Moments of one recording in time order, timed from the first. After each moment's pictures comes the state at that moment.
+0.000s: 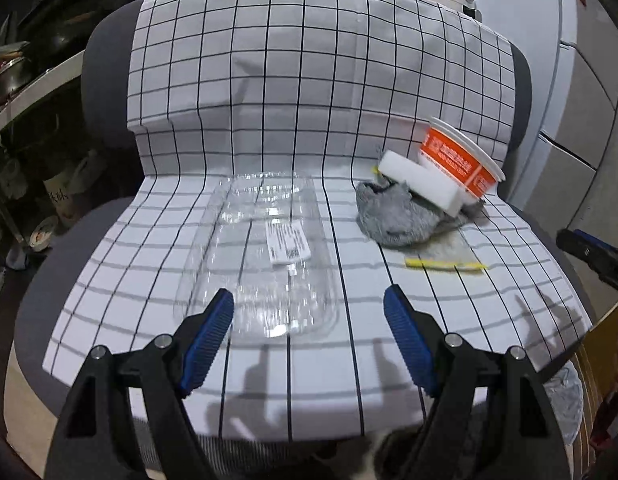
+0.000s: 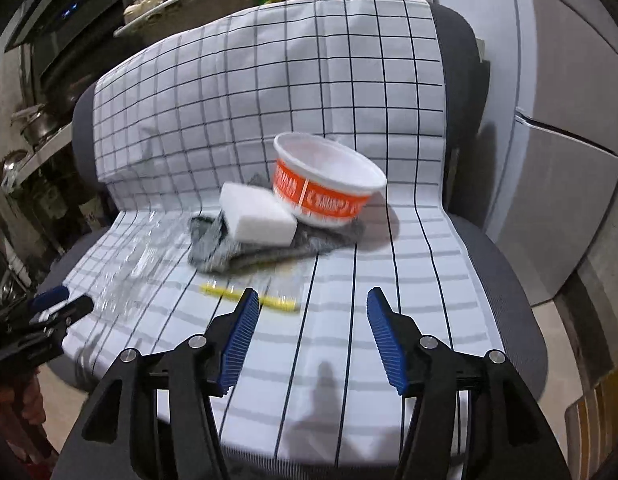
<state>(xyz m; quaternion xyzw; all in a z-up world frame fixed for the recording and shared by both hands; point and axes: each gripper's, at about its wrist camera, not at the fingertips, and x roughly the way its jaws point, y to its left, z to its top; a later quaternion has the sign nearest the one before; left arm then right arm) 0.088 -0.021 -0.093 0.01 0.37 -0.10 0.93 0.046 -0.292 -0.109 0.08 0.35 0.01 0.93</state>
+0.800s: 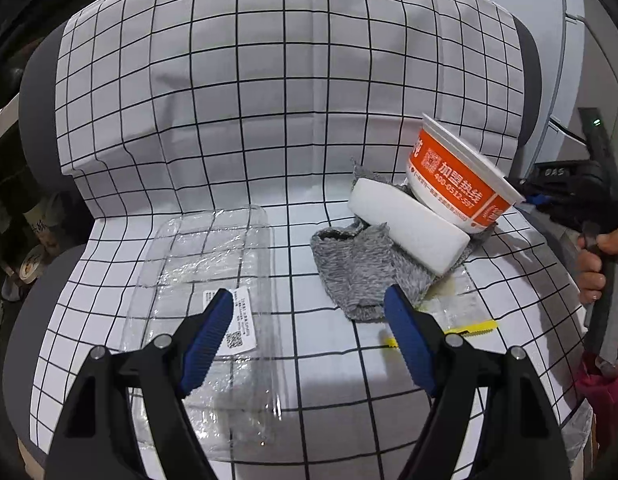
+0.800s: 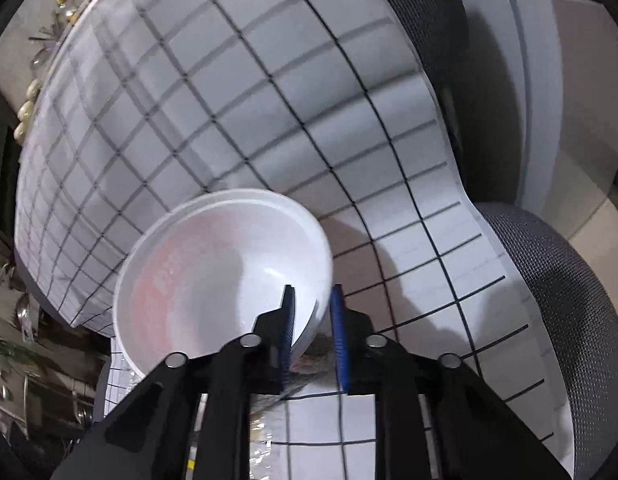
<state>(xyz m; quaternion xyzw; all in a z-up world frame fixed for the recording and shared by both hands) 0.162 -0.081 -0.106 0.05 0.38 -0.11 0.92 0.197 -0.376 -0.150 0.29 0.39 0.00 0.88</state>
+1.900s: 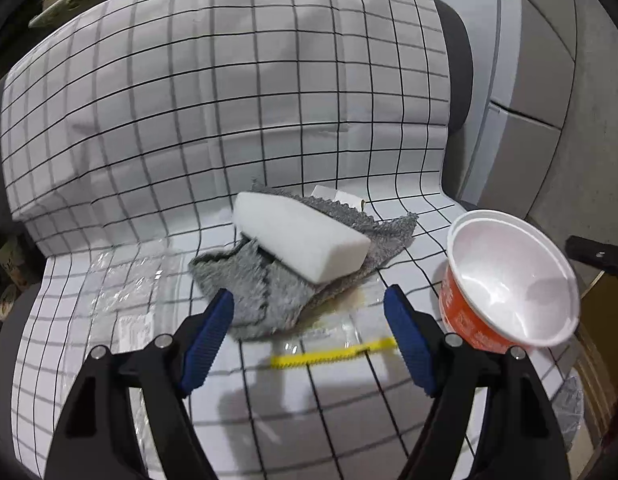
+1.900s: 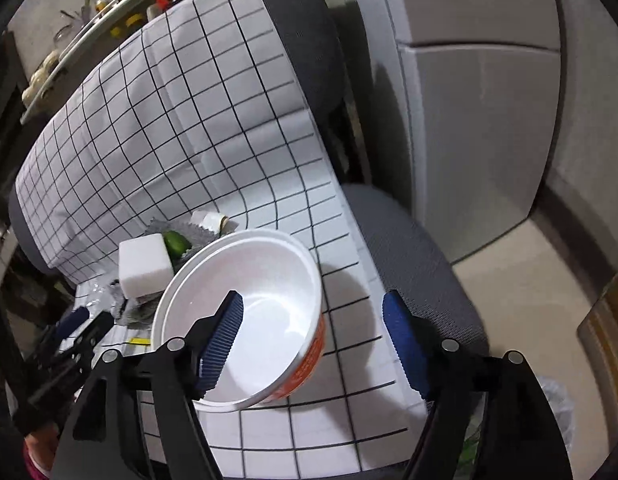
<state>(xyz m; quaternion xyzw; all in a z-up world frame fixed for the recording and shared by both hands) 0.153 -0.161 -0.099 0.09 0.36 -0.19 0.91 0.034 -0.413 -0.128 0.20 0.38 -0.09 0.90</state>
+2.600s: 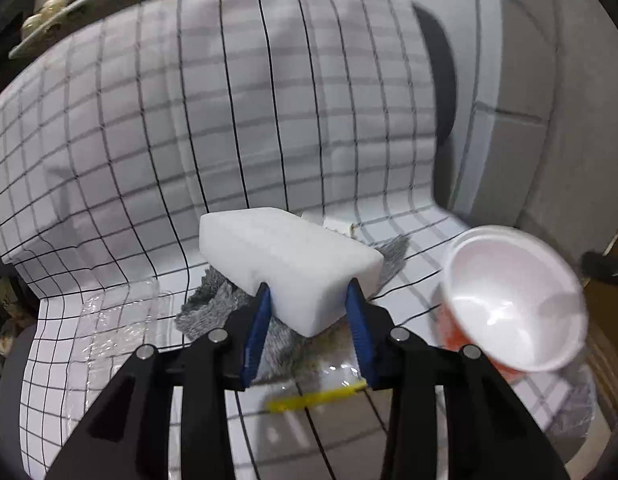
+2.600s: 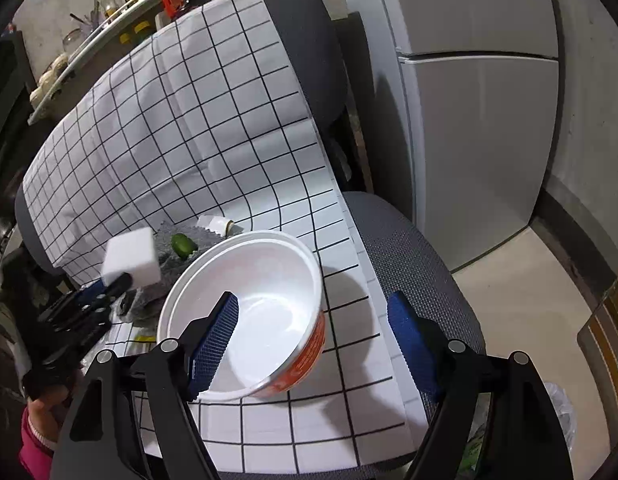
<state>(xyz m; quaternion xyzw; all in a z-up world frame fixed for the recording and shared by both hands) 0.159 -0.162 -0.080 0.10 0.32 -0.23 0.92 0.018 -0.407 -0.120 0.20 0.37 -0.08 0.90</state>
